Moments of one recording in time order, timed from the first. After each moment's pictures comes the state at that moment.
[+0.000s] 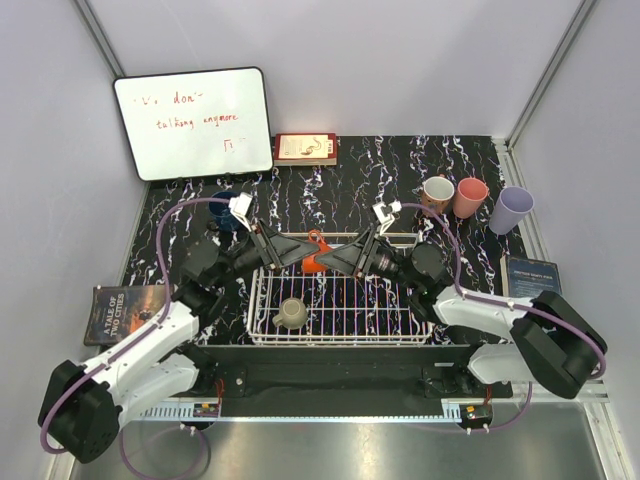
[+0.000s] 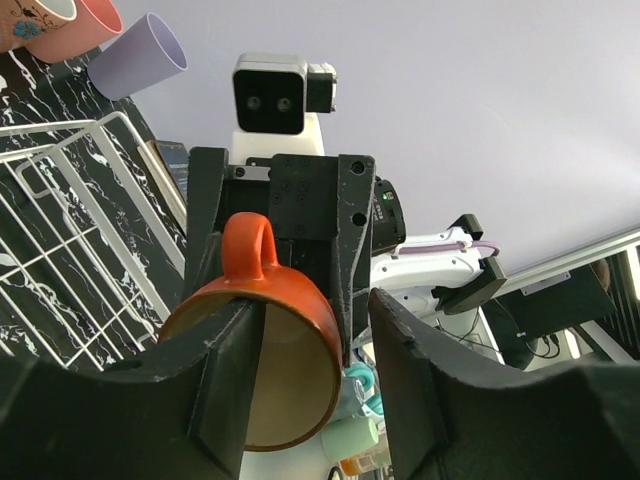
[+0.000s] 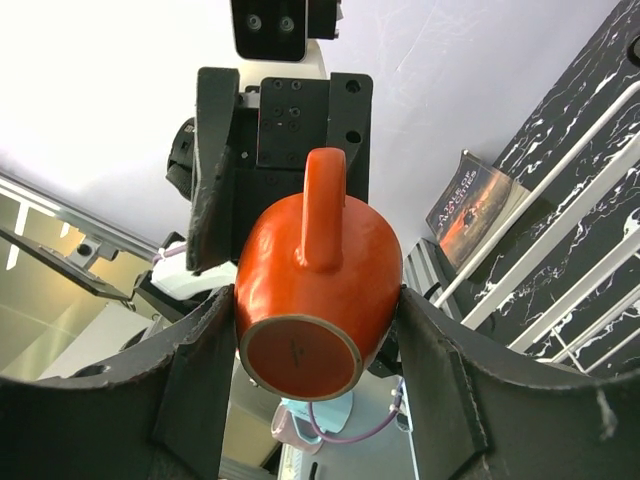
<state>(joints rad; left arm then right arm) -0.55 0.89 0.48 0.62 0.56 -1.25 0.76 1.31 0.48 1.14 -0.47 1.23</state>
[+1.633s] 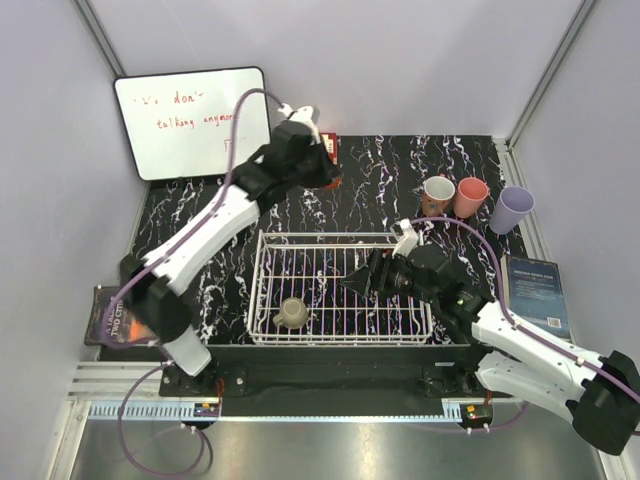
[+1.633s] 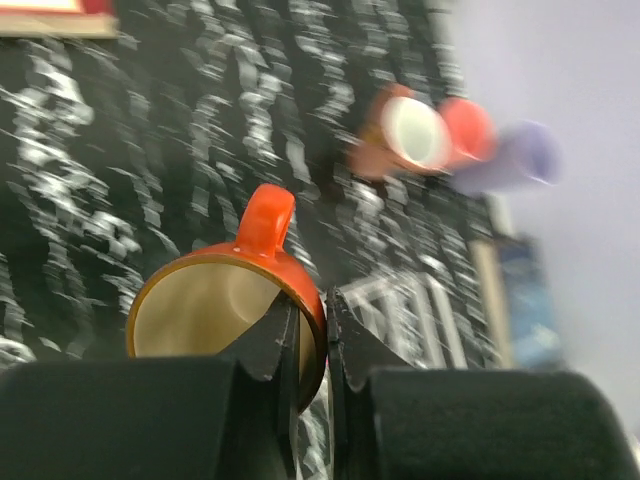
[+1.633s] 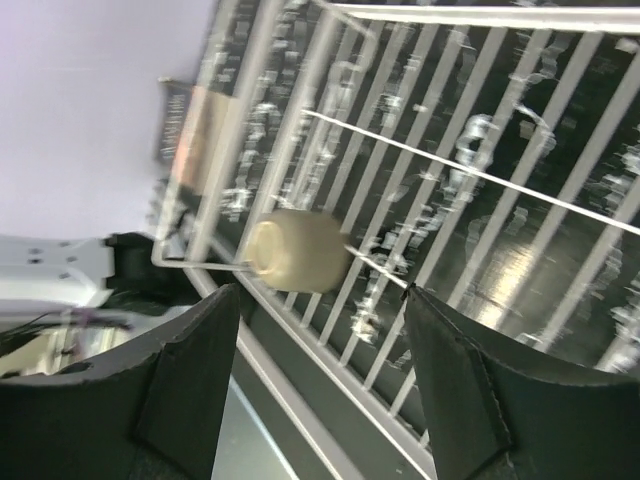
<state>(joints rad) -0.64 1.57 1.58 -0.45 0.00 -0.61 0.76 0.90 0.53 0.04 -0.22 0.82</state>
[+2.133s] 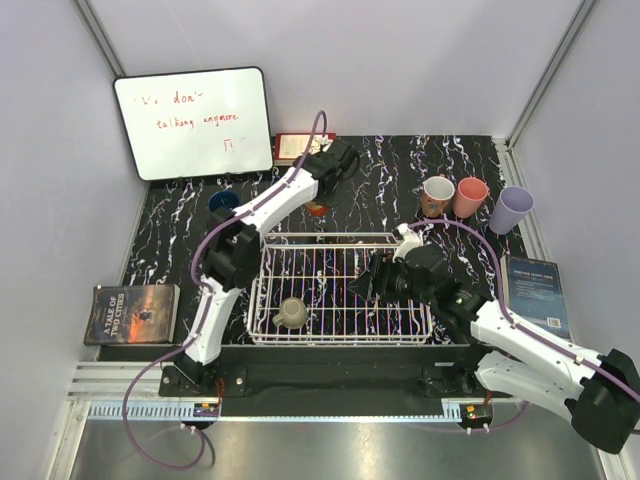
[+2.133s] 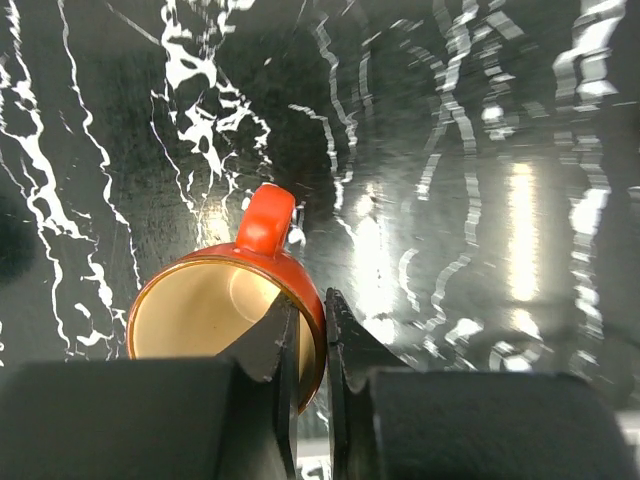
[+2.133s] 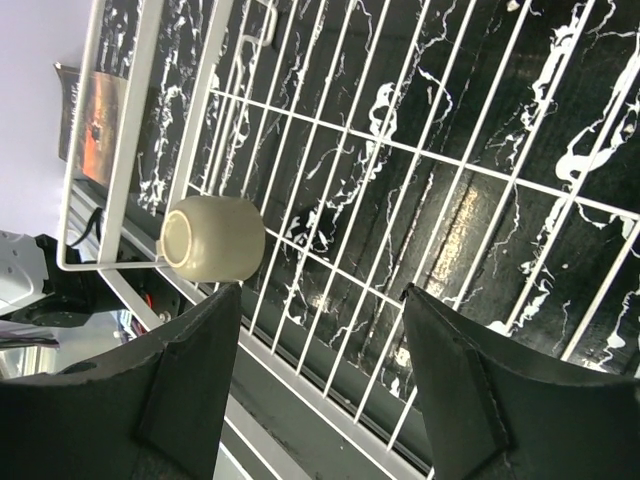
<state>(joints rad) -0.64 2.23 2.08 -0.87 -0.28 -0.48 0.76 0.91 0.54 -0.13 -0.11 0.75</state>
